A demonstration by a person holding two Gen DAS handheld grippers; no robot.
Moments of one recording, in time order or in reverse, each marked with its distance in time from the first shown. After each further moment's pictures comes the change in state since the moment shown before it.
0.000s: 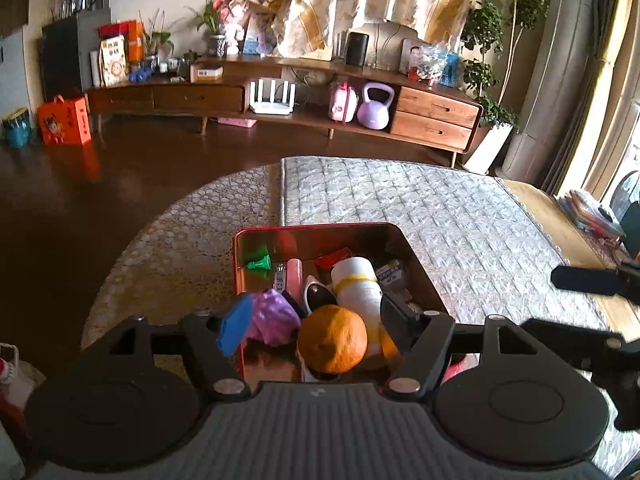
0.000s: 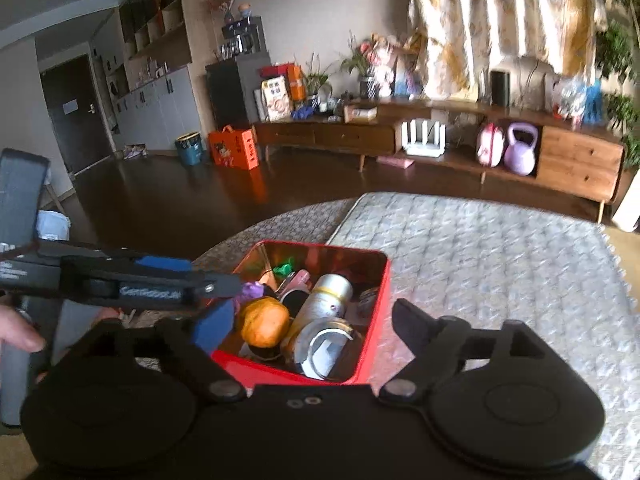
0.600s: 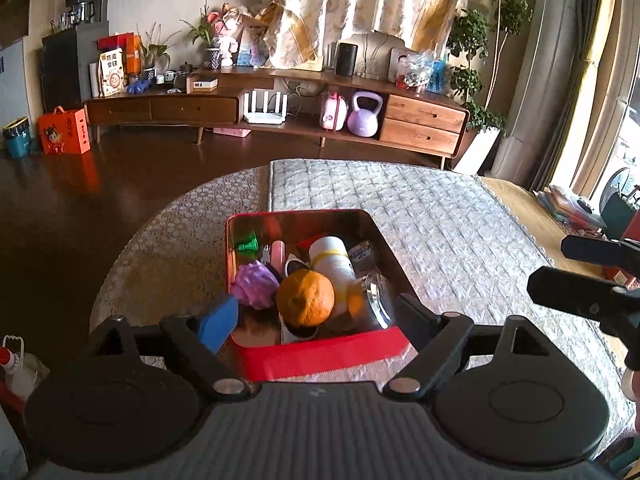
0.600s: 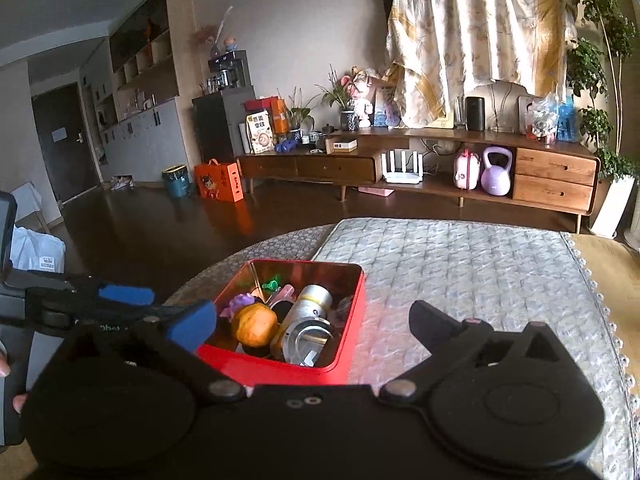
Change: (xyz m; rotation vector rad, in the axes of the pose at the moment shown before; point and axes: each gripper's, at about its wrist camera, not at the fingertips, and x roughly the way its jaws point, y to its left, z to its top) left arm -0.048 -0.019 -0.031 0.006 -0.028 -0.008; right arm -0.038 -0.004 -0.018 0.038 -0.090 -0.037
